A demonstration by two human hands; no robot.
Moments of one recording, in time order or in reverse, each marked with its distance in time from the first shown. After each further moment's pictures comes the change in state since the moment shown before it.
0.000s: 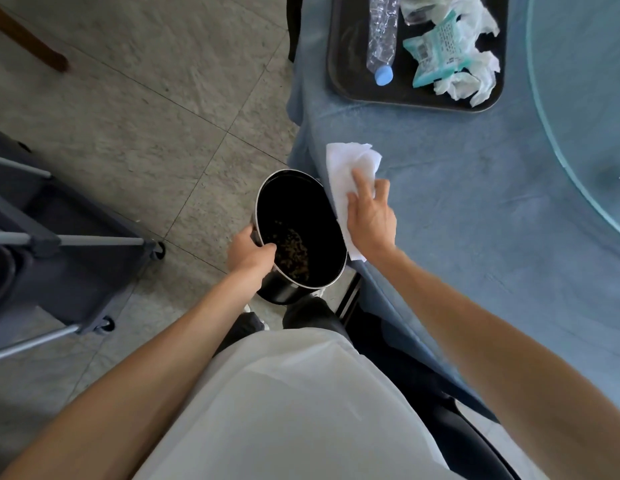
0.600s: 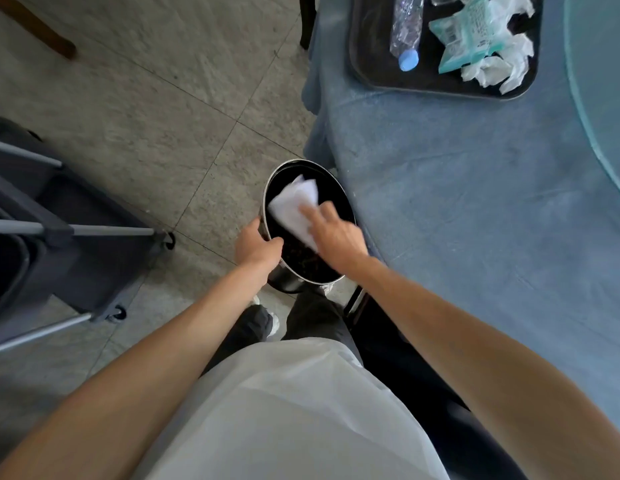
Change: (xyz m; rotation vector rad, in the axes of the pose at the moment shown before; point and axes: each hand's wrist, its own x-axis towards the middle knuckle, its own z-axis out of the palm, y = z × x) left_hand 0.014 -0.011 -0.013 0.045 -0.002 0.057; right_hand -0.031 -0.032 0.076 -0.217 -0.265 -0.304
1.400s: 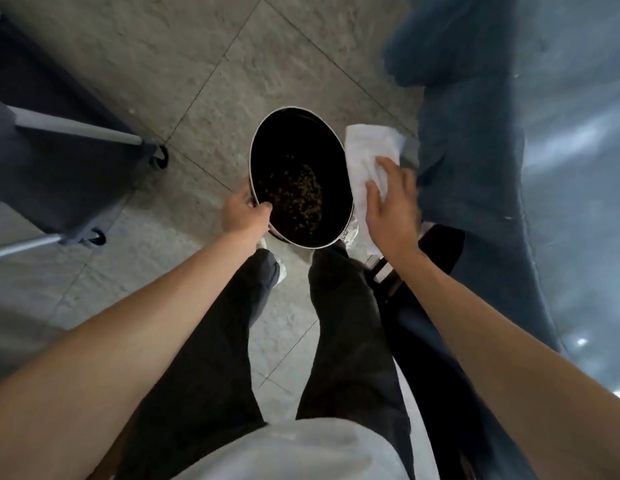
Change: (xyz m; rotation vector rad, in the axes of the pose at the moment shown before) left_hand 0.145 -0.196 -0.003 -0.272 -0.017 -0.218; right_hand 0.024 0.004 0.155 0.273 0.190 0.246
